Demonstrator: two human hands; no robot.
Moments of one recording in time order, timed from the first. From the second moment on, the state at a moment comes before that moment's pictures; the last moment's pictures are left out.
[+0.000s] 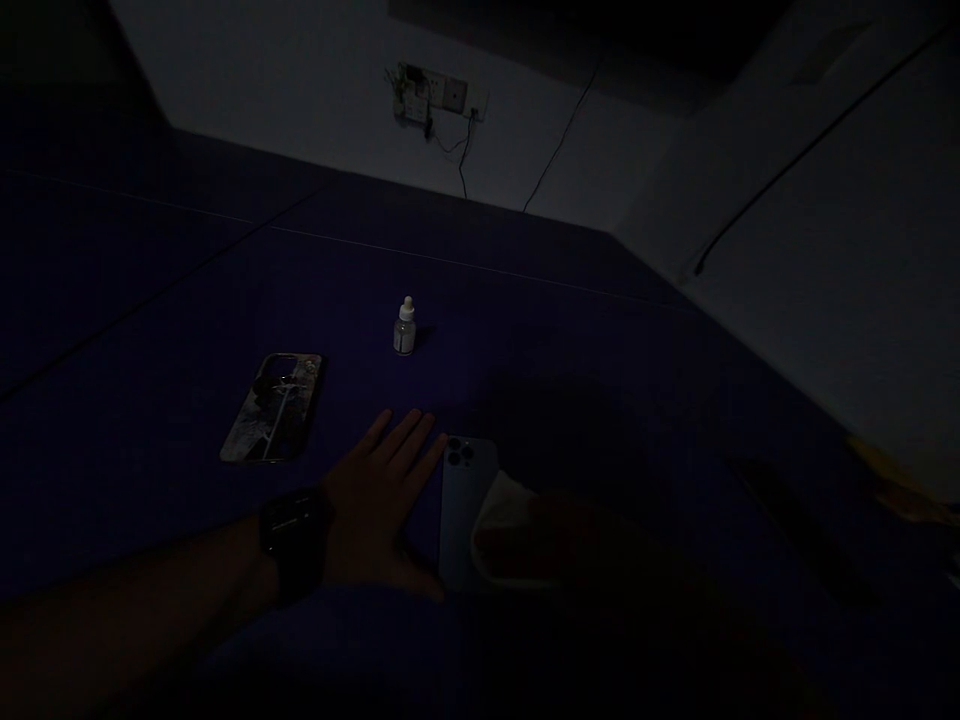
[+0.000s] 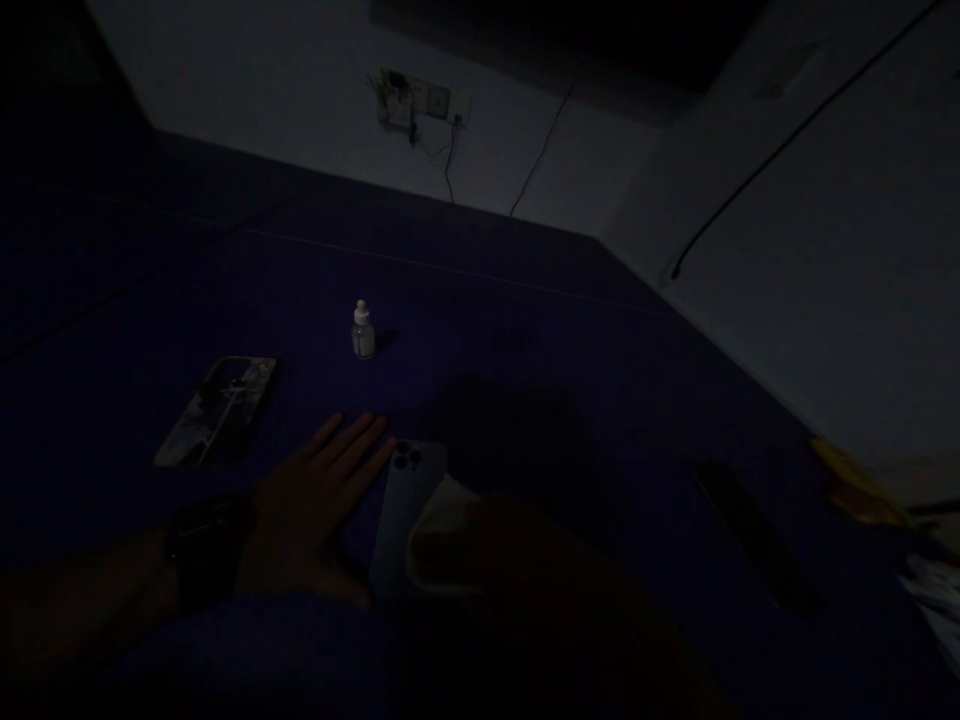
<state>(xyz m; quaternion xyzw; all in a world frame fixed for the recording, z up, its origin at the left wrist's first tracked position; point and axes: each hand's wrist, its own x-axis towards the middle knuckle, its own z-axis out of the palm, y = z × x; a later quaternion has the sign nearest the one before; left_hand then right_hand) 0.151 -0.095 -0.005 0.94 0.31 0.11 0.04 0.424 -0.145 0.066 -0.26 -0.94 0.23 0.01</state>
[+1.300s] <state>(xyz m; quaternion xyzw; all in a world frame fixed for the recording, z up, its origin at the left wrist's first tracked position) 0.153 -0.098 0.001 0.94 0.33 0.09 0.04 0.430 -0.151 0.070 -0.26 -0.94 0.21 -0.02</state>
